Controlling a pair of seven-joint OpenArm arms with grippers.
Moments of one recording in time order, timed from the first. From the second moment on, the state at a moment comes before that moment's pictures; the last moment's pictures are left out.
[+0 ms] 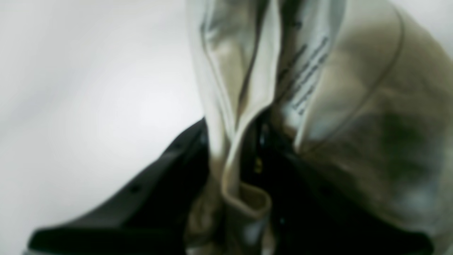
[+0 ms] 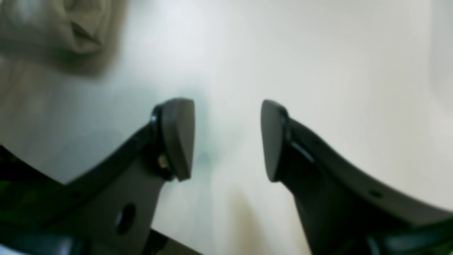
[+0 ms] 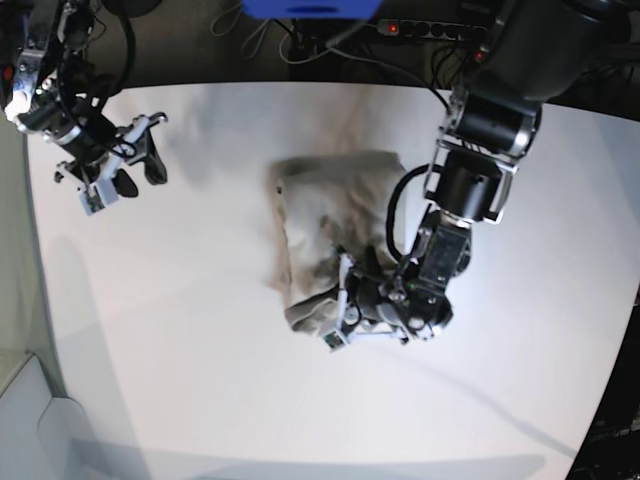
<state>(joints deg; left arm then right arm) -32.7 -1.3 18.0 48.8 3.3 -39.6 40.7 -20.7 12.6 22.3 107.2 24.5 39.5 -46.4</state>
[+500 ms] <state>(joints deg) -32.9 -1.1 23.4 49.1 3.1 -39.6 40.2 -22.0 12.4 21.9 107.8 24.6 39.5 -46.7</state>
